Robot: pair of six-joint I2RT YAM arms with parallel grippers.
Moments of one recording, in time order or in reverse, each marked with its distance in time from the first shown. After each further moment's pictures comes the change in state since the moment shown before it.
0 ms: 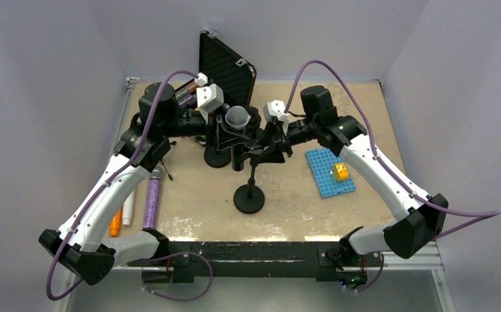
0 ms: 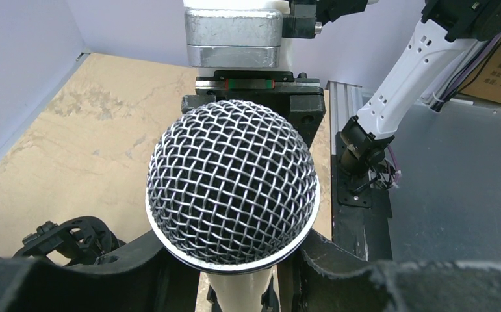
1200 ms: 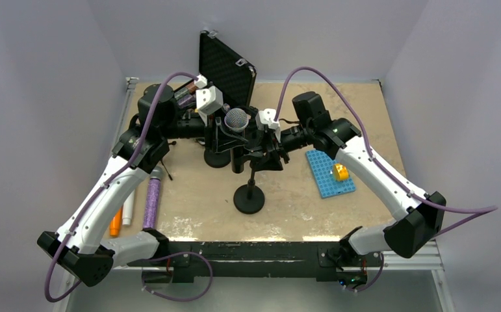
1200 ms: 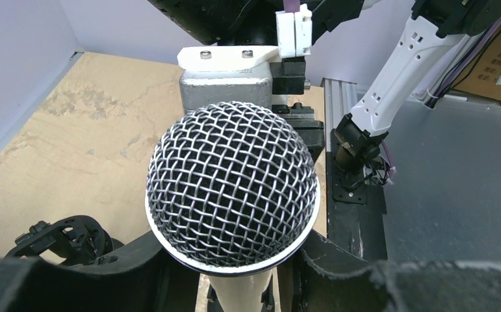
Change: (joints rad) left arm -0.006 -0.014 0.000 -0.023 0.007 0.008; right arm 0.054 0.003 -0.015 -0.070 0.082 -0.037
